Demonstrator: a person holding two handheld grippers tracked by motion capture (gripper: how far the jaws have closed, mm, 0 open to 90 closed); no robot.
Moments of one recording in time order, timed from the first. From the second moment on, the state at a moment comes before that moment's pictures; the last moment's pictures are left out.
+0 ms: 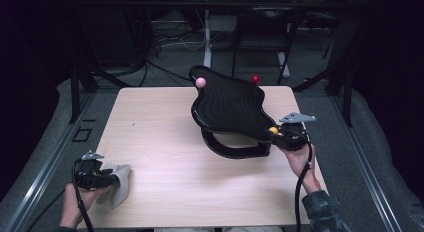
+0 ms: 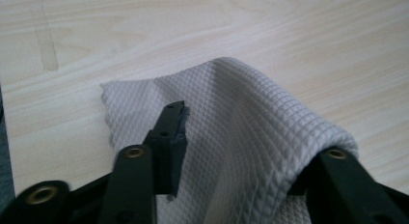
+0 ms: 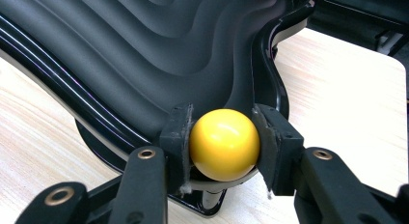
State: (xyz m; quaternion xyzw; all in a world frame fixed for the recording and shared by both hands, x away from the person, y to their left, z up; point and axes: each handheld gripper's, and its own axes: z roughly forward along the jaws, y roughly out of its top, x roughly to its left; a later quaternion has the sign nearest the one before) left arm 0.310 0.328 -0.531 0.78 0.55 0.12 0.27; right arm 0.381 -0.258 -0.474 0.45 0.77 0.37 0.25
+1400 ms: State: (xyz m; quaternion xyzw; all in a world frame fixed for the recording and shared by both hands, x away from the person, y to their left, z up) left arm 0.396 0.199 -0.483 0.80 0.43 0.14 0.40; right arm 0.384 -0.263 -0.472 0.45 0.78 0.37 0.24
